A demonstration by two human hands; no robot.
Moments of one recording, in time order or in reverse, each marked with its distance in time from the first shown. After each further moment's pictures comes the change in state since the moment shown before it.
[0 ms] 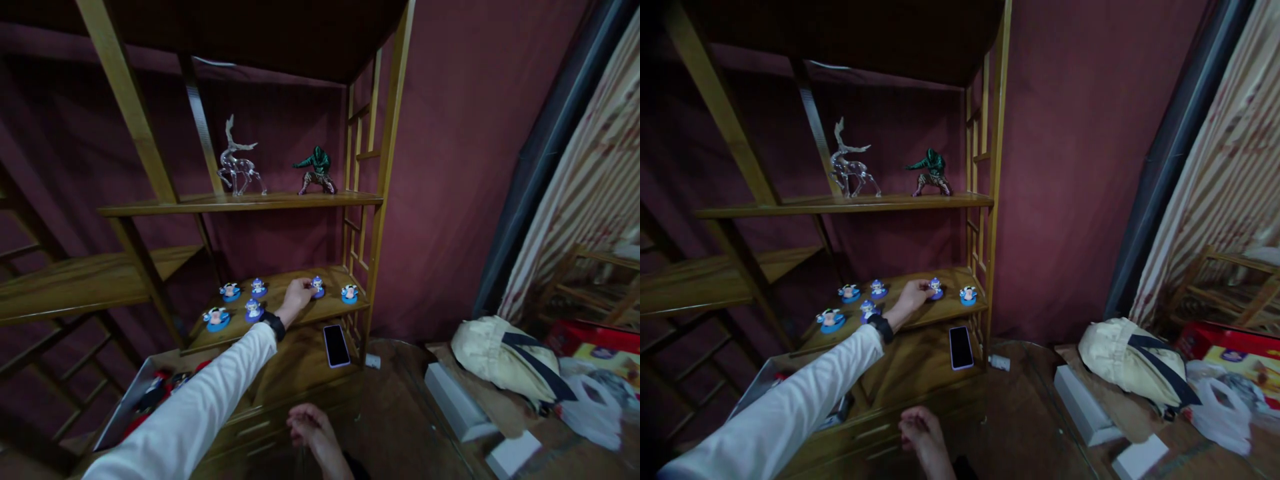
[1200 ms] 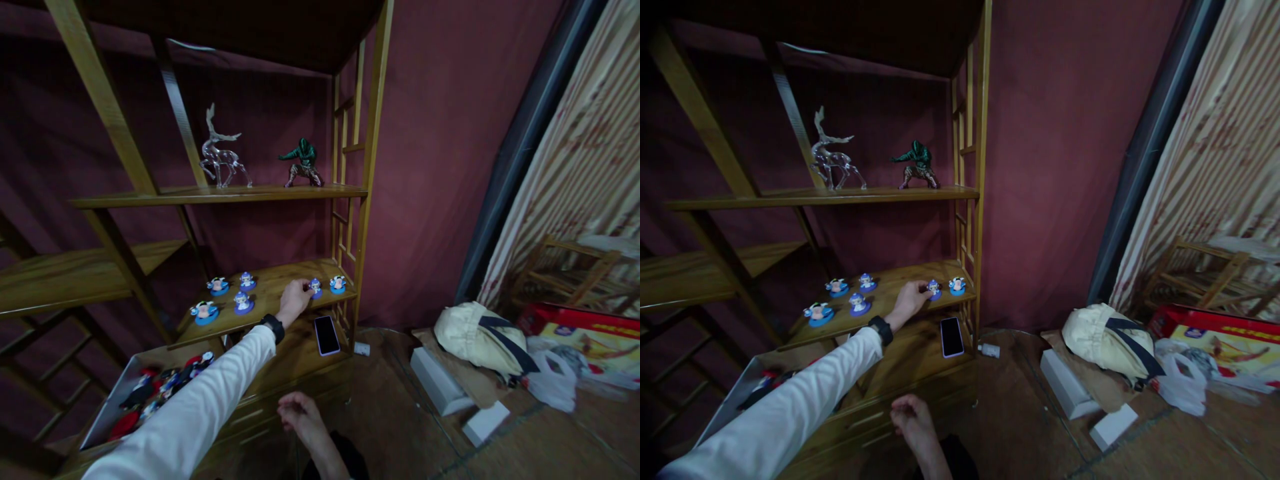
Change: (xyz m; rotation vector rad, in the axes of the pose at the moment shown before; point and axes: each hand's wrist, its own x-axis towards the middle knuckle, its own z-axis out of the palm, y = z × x) left_hand -0.045 0.022 0.011 0.443 -0.025 0.116; right_hand 0.007 0.022 -0.003 -0.137 0.044 -0.020
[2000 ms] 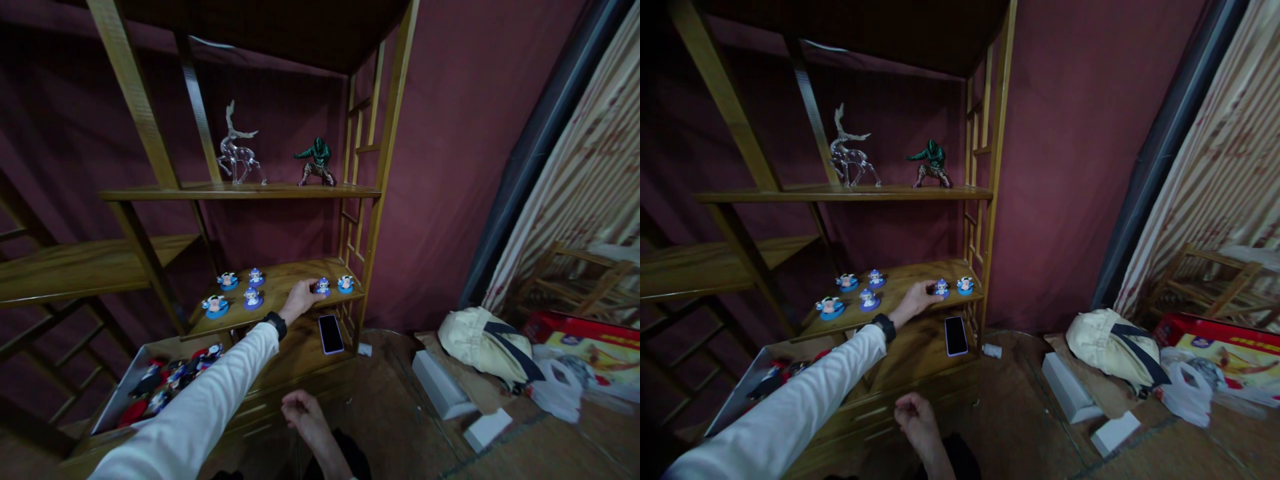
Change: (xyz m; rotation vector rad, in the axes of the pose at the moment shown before) left_hand 0.007 -0.025 0.005 -0.299 -0.117 0.122; right_hand 0.002 0.003 0.005 -0.136 -0.029 -0.021
